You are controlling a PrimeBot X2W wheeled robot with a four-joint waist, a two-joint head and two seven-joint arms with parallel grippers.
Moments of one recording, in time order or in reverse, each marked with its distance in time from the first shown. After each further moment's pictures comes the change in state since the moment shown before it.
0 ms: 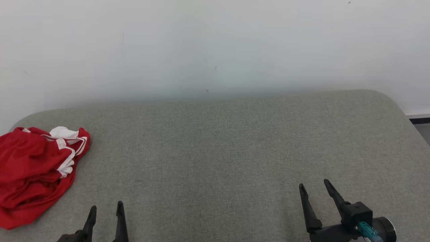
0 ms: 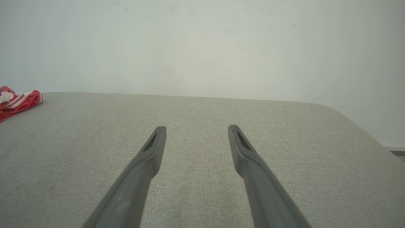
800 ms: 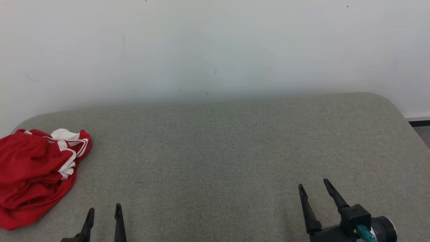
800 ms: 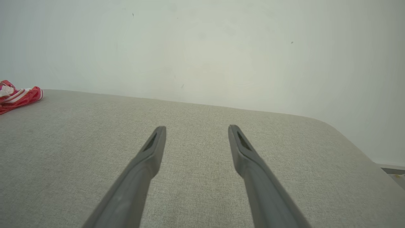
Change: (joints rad) left arm 0.009 -0.009 0.017 0.012 0.058 0.000 -0.031; right arm 0.003 -0.001 0.000 0.004 -0.071 0.000 -0.042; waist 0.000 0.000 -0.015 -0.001
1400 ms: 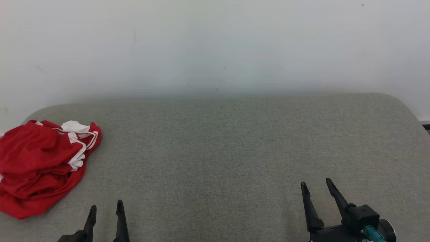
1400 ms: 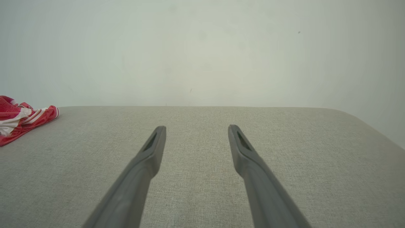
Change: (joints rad) left arm -0.018 -0.002 -0.020 0.007 -0.076 0.017 0.000; right arm 0.000 0.000 0.009 0.001 0.127 0.000 -0.022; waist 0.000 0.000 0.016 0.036
